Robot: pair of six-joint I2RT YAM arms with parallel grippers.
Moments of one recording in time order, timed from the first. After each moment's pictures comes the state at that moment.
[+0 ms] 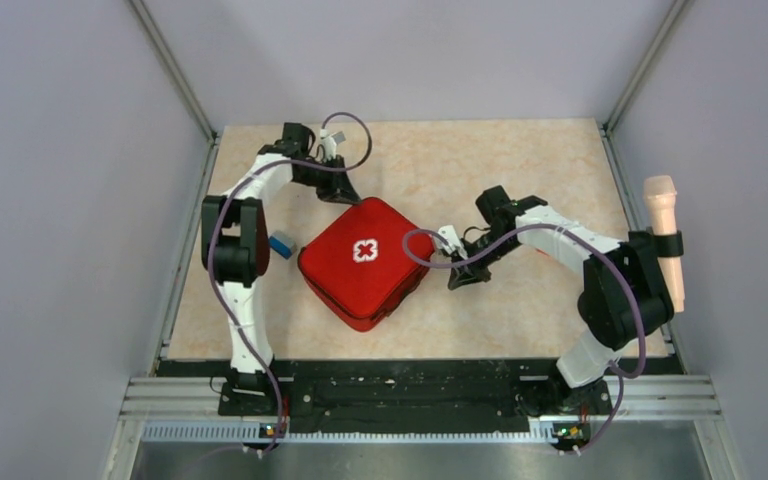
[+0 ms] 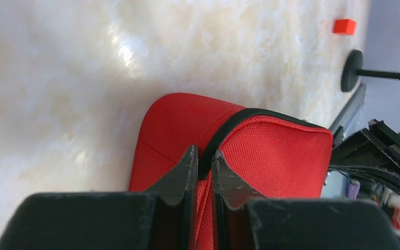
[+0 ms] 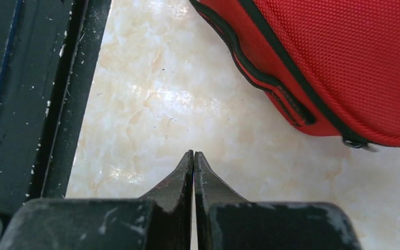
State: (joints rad) left arm -0.13 2.19 1.79 -0.70 0.84 -0.09; right arm 0.42 1.63 1.08 -0.91 -0.89 -1.33
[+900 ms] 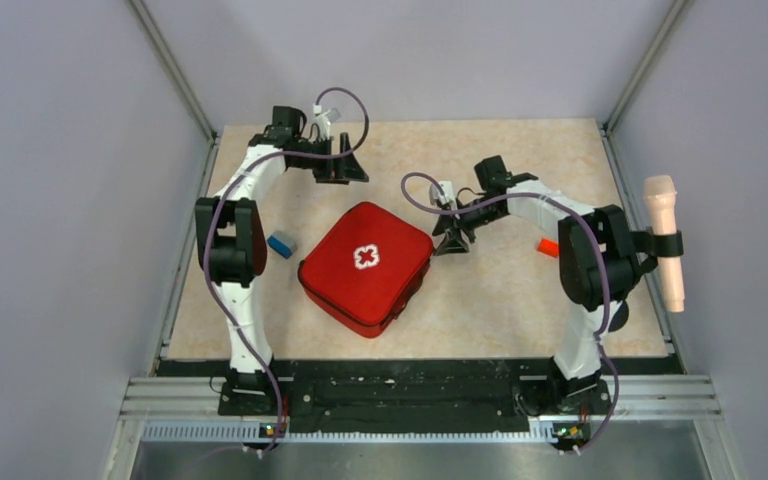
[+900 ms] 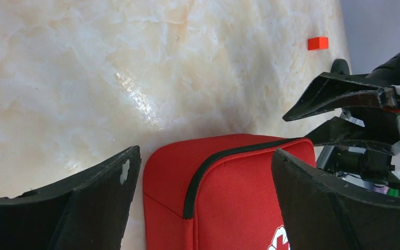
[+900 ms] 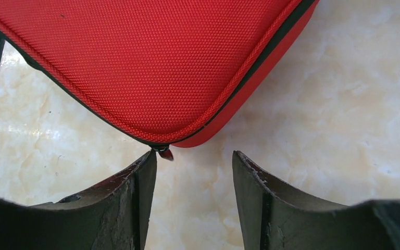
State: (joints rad) left arm -0.09 2.11 1.83 -0.60 0.86 -0.08; right arm 0.33 1.87 1.32 -0.66 -1.00 -1.10
